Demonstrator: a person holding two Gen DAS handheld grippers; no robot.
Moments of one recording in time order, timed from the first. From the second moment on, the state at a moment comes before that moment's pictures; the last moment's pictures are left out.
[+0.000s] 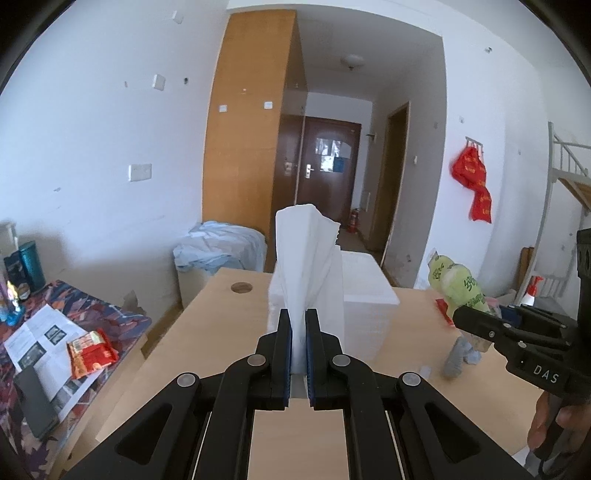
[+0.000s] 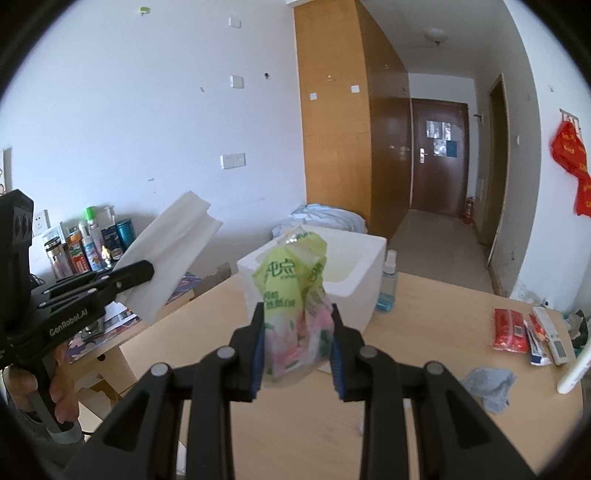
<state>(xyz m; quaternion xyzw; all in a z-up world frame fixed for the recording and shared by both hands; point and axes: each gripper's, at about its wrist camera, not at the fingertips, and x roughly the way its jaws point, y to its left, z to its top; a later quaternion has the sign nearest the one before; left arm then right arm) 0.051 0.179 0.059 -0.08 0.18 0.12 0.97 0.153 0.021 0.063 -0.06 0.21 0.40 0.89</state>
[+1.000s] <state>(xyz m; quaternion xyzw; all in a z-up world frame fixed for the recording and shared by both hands) 0.068 0.189 0.060 -0.09 0.19 0.11 0.97 0.159 0.034 0.064 -0.06 0.21 0.40 0.89</state>
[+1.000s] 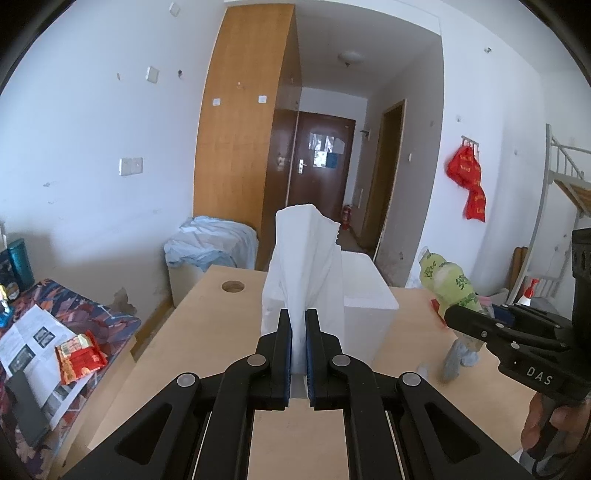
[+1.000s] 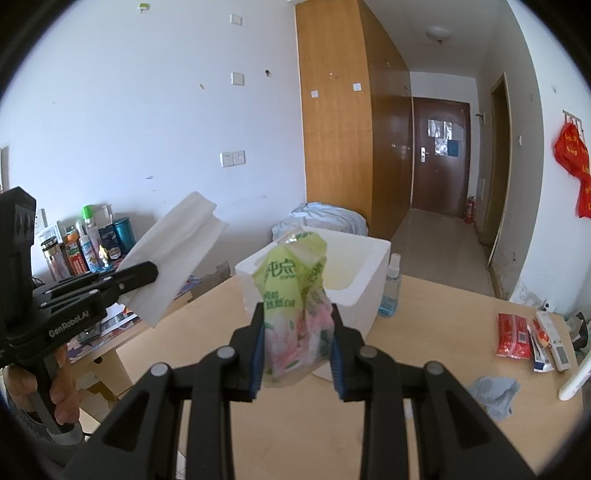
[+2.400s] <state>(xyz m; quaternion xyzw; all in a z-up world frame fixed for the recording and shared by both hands) 0.223 0.226 0.061 -0.08 0.24 0.05 0.97 0.257 0.096 0.073 -0.10 0.23 0.38 0.89</state>
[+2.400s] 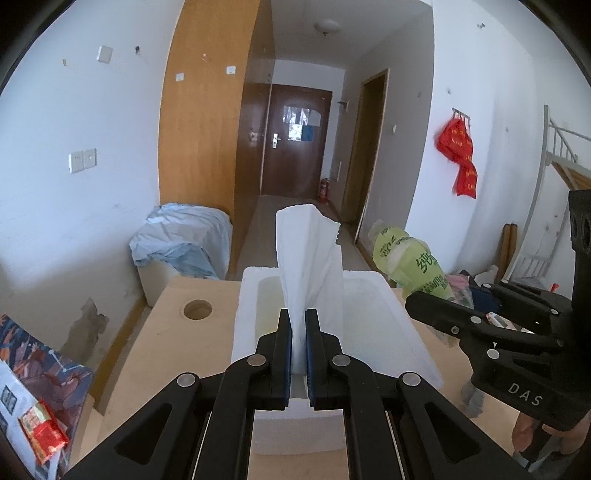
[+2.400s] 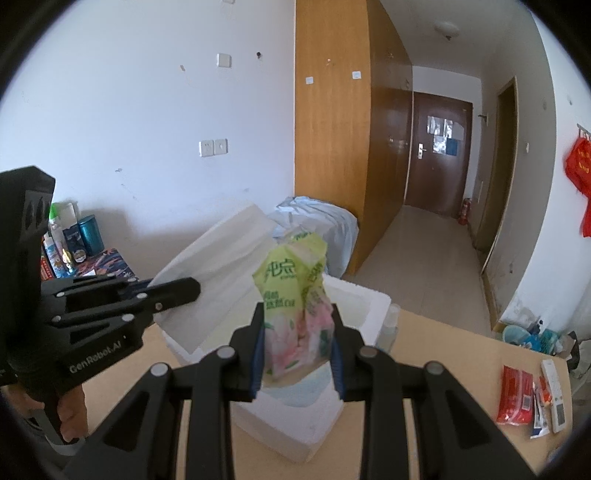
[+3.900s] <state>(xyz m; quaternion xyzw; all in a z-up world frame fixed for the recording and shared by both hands) 0.246 0.229 0.045 -0.05 0.24 0.10 0.97 0.284 0.097 0.067 -0.08 0.25 0.37 0.89</state>
